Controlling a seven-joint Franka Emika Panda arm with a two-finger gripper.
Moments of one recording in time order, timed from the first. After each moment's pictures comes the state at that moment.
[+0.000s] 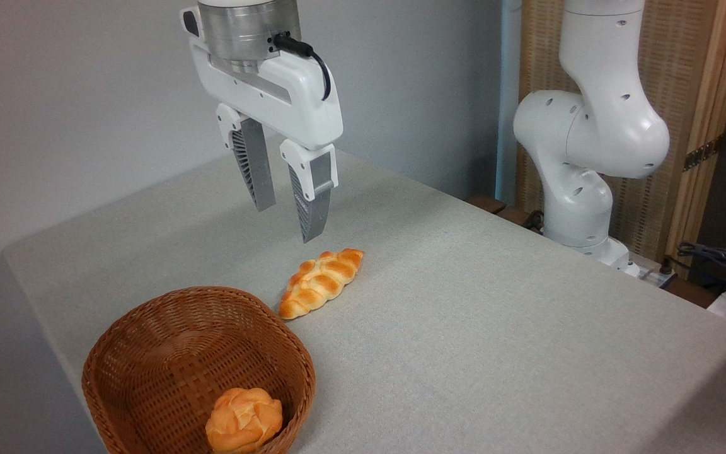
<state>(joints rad) 0.03 -0.04 -0.05 -1.66 -0.11 1.61 0.72</state>
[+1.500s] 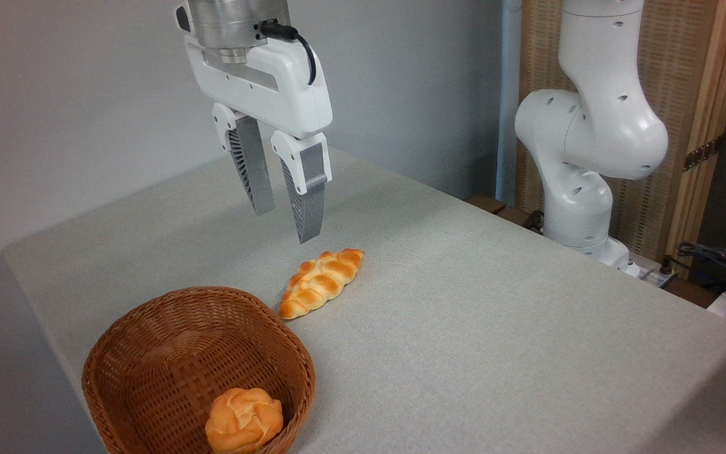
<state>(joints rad) -0.03 -0.03 -0.02 -1.62 -0.02 1.61 0.72</state>
